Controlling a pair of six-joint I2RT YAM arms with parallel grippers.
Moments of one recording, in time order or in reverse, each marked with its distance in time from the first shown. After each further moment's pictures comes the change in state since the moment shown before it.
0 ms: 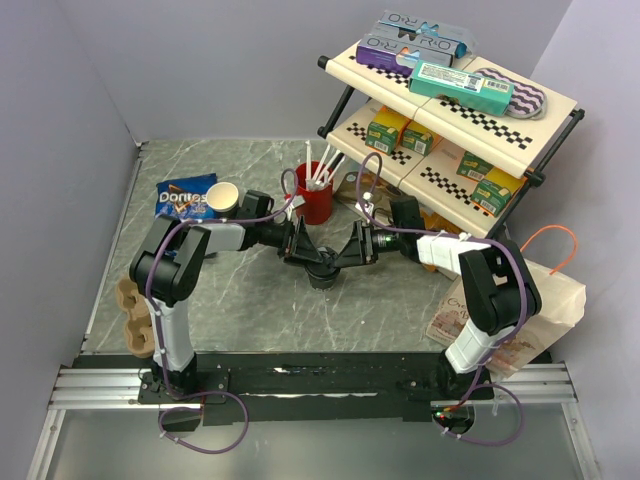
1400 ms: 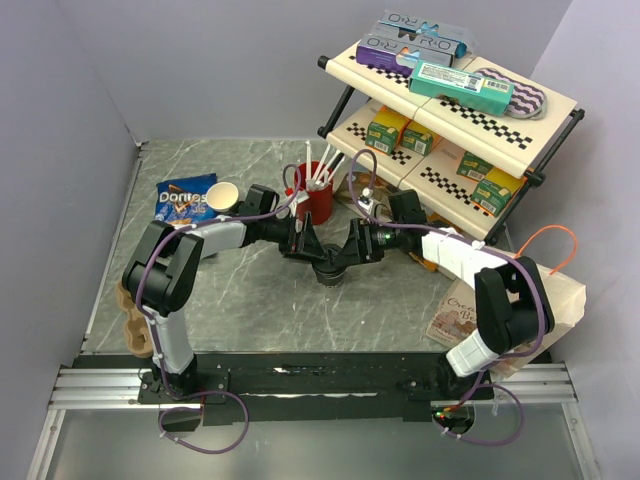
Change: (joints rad) left arm -0.042 -0.085 0.043 -0.150 -0.177 0.027; right arm 0.039 -0.136 0.085 -0.311 0.218 -0.086
